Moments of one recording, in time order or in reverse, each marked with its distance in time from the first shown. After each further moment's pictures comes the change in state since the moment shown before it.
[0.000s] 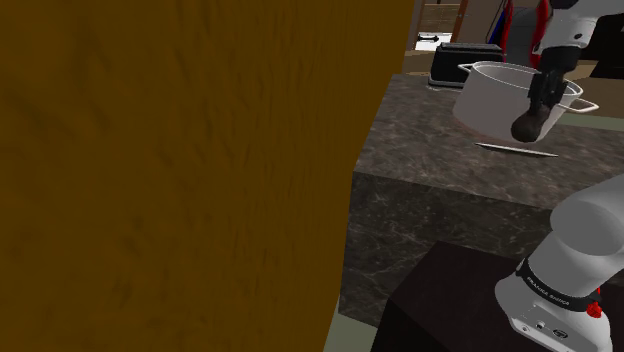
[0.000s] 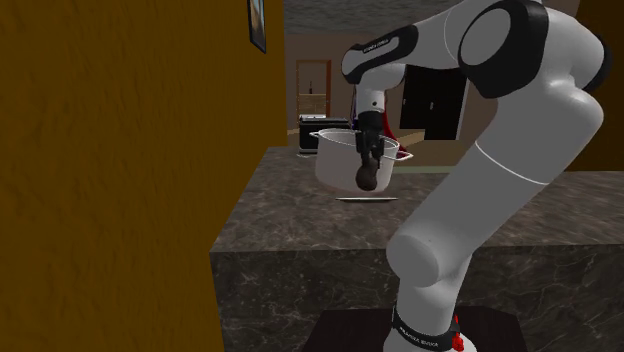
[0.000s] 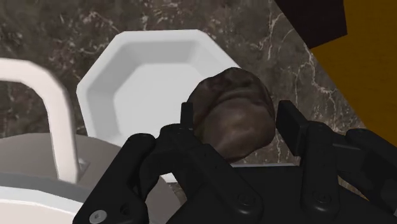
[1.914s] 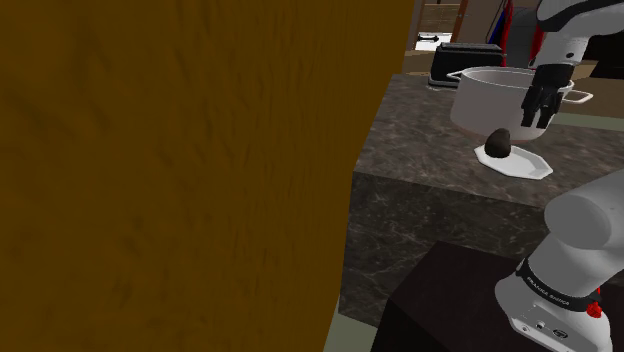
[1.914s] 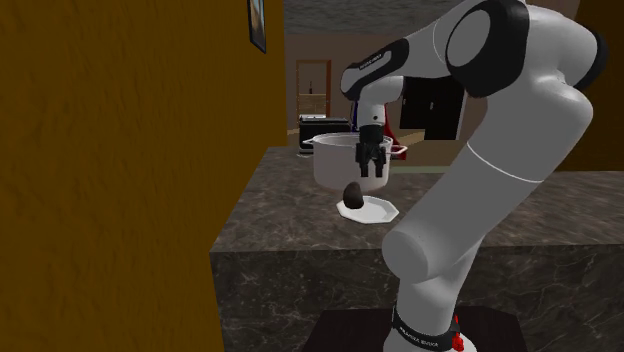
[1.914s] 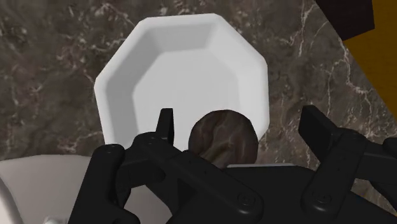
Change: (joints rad) arm -0.134 0.036 0.079 -0.095 0.005 0.132 -0.054
